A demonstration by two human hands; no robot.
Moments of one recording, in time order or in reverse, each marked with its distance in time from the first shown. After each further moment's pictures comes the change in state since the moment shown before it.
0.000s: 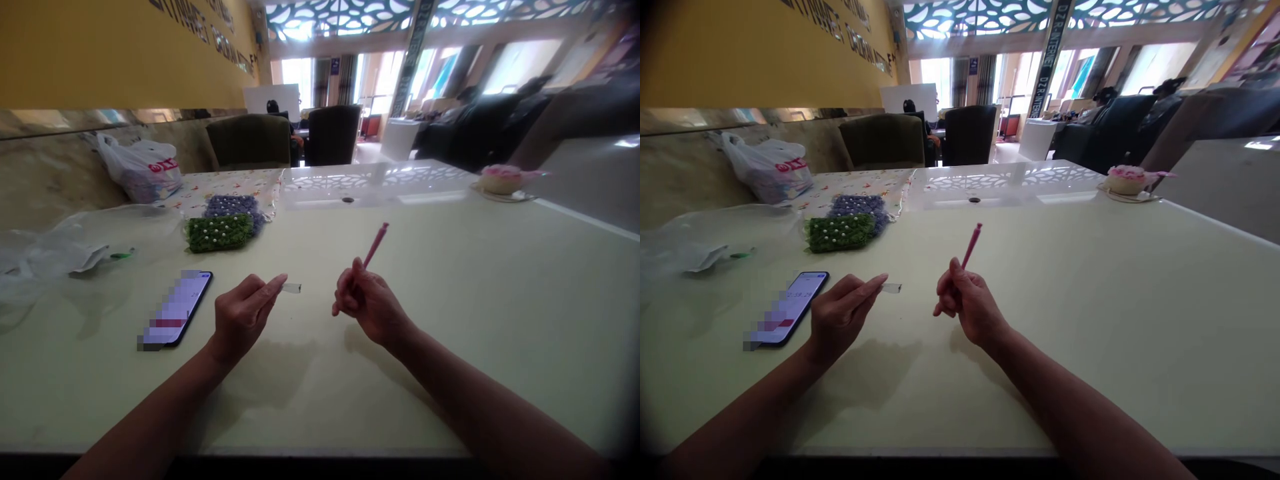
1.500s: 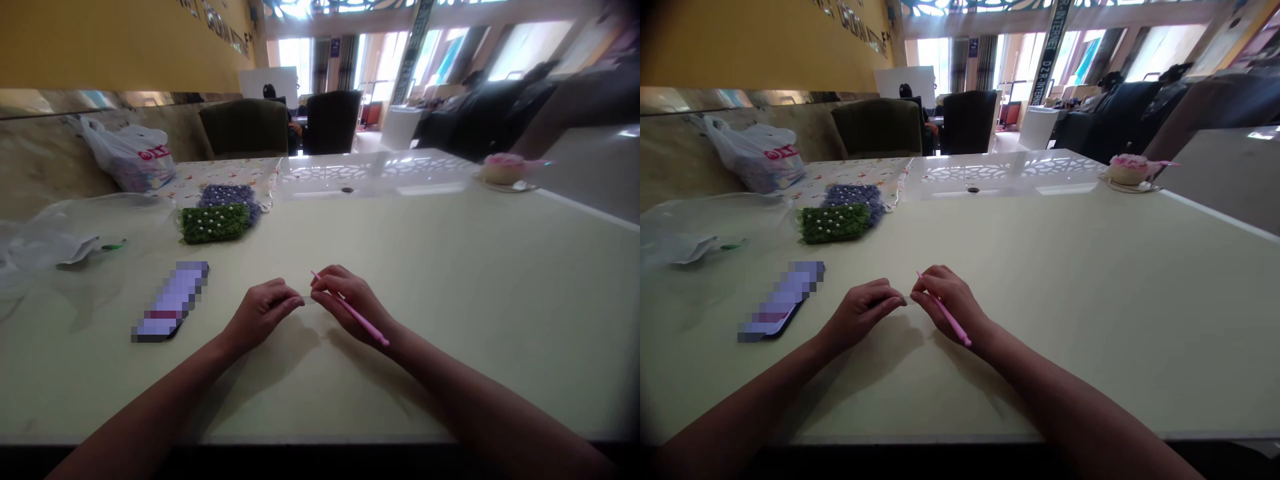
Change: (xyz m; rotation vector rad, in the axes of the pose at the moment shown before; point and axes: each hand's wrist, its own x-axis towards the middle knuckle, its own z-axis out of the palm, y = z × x) left_hand 0.005 0.013 0.009 -0.491 -0.533 -0.320; right_hand -0.007 0.009 0.005 -0.948 -0.157 -0.537
